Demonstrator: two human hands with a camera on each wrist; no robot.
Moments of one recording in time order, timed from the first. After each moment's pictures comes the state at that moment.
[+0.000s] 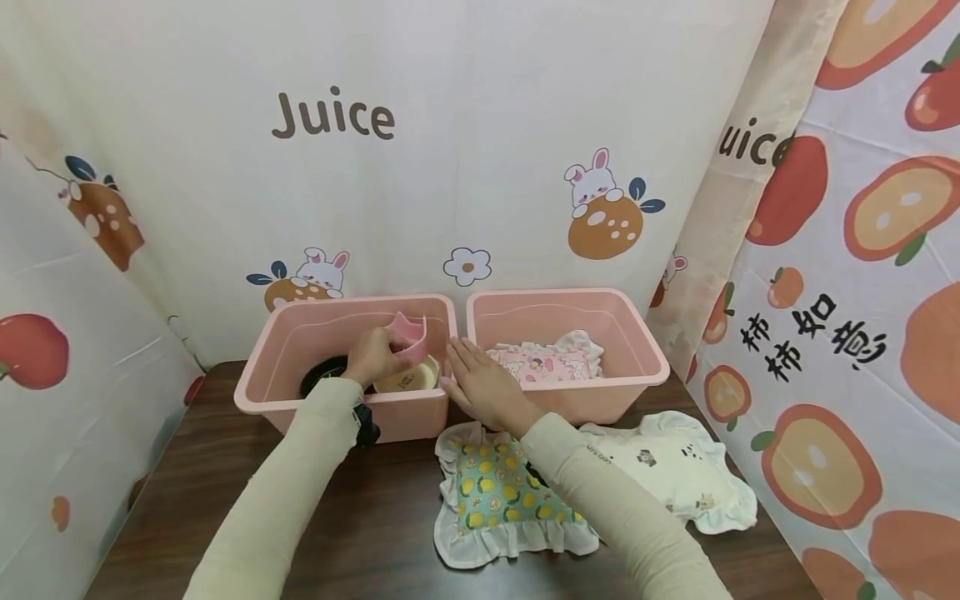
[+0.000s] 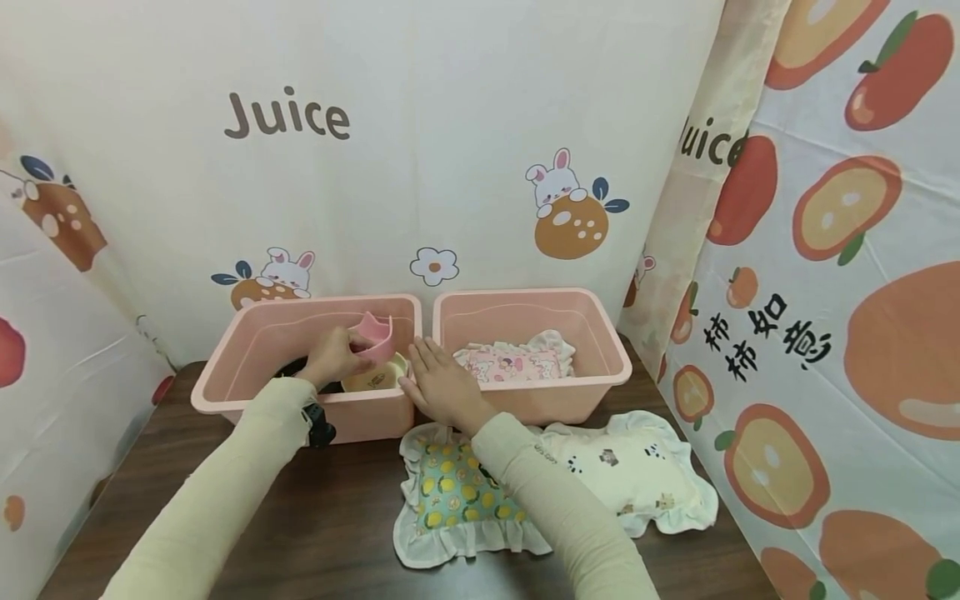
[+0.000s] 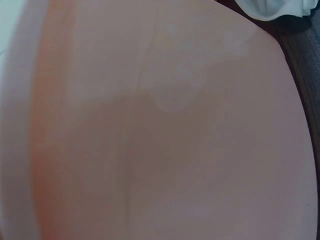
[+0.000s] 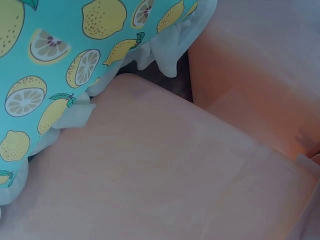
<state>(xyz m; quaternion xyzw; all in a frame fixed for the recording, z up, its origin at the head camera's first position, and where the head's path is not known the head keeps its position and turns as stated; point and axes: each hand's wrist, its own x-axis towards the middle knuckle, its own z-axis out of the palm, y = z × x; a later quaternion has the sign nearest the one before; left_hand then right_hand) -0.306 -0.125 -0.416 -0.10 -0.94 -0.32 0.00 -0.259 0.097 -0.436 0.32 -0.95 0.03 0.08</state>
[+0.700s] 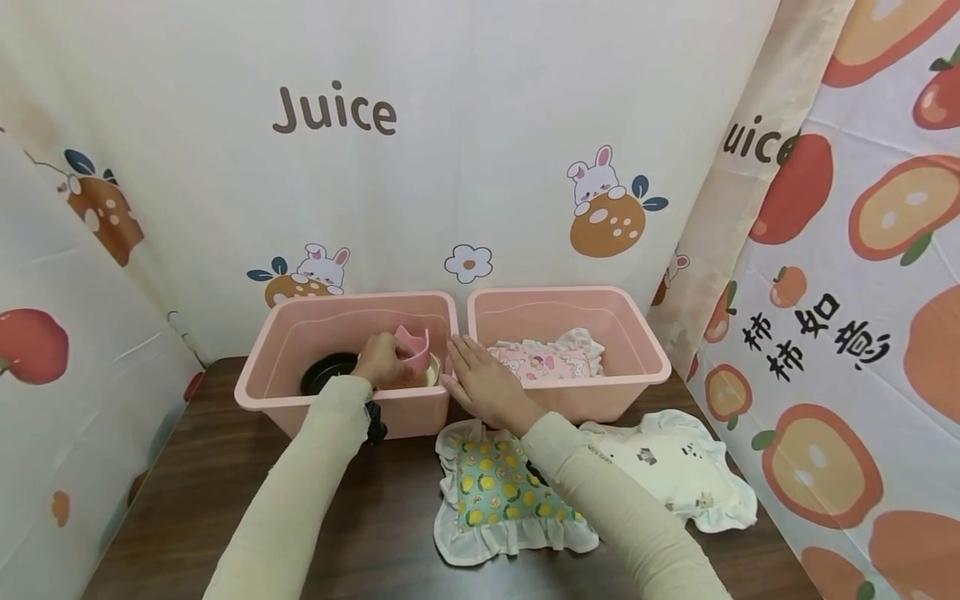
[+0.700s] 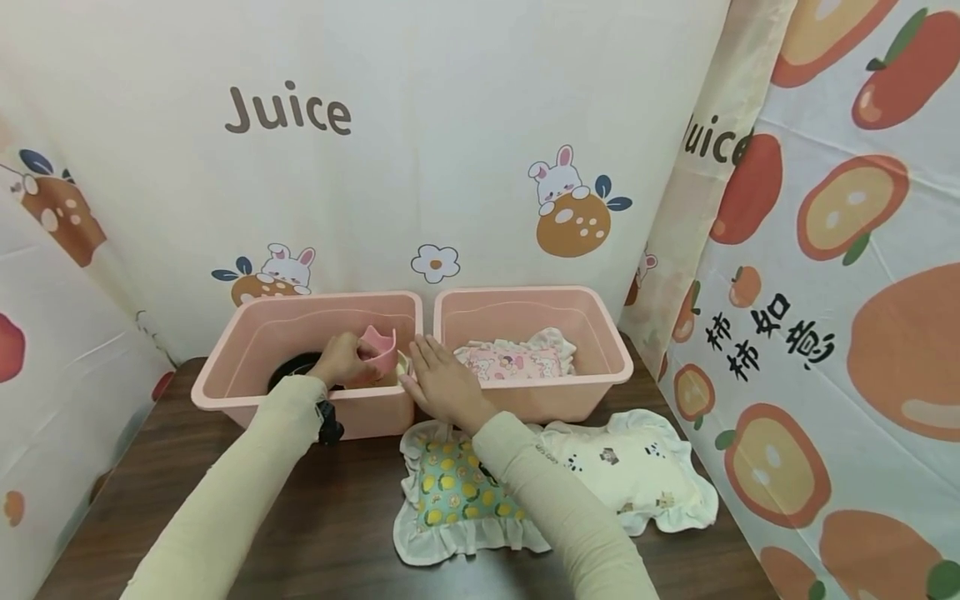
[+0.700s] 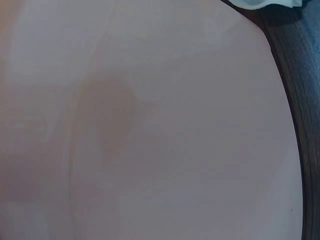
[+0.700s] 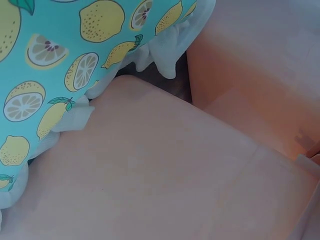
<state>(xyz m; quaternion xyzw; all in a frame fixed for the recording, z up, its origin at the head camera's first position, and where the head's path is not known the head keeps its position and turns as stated) -0.312 -0.121 -0.432 -0.08 -0.93 -0.35 -0.06 -0.259 0.096 -0.435 0.31 -0.95 0.02 0.07</state>
